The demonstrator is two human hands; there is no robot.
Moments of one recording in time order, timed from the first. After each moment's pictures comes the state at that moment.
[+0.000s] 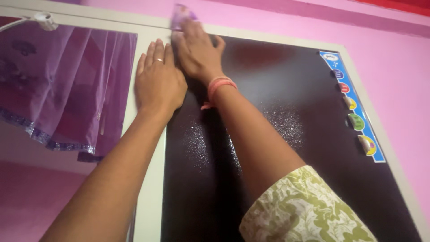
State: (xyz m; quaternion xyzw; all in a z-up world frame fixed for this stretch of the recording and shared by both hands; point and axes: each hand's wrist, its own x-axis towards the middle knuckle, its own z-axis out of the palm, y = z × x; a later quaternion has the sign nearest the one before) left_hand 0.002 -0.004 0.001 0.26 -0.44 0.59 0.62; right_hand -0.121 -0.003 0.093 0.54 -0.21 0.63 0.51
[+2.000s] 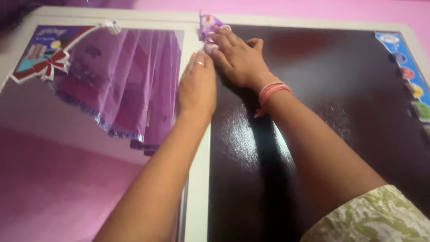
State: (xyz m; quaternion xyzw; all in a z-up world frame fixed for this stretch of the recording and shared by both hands) left_hand 0.013 -0.002 -0.029 0.25 -0.45 0.58 0.63; right_hand -0.139 0.006 0.038 0.62 -0.13 0.50 0.60
